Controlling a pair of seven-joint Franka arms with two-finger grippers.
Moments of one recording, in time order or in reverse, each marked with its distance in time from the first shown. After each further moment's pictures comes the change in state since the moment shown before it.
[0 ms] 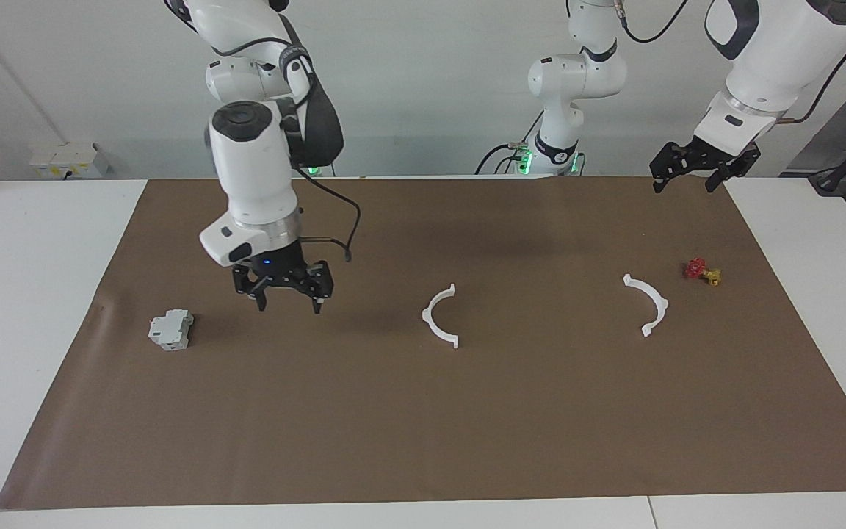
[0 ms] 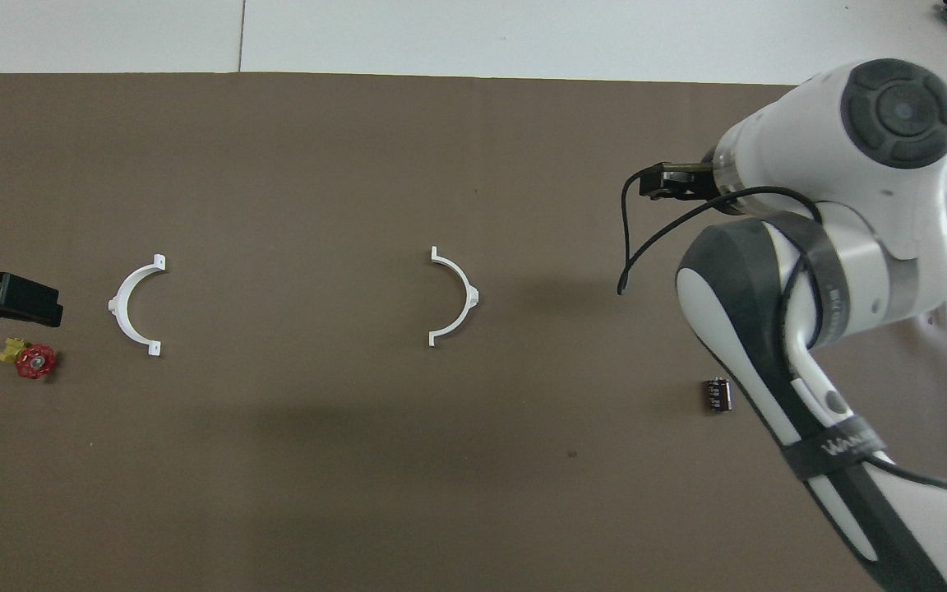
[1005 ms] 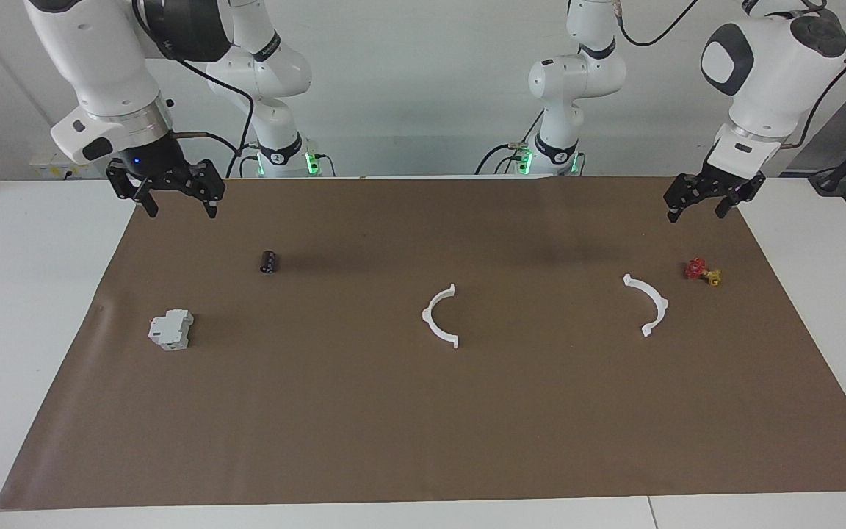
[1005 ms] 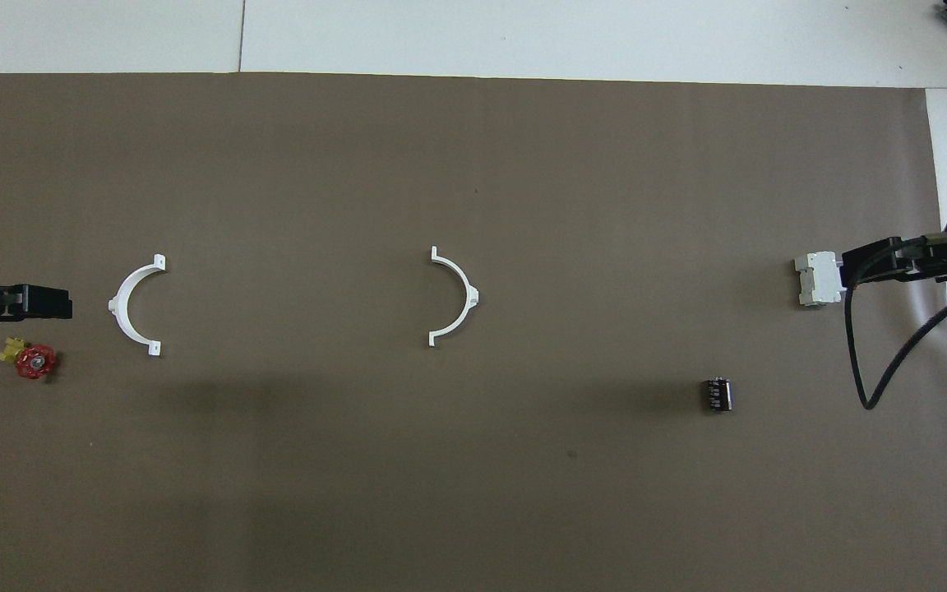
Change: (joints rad) left arm 0.095 -0.065 0.007 -0.356 0.000 0.439 -0.002; right arm -0.187 -0.232 0.000 -0.021 0.026 -0.396 -0.323
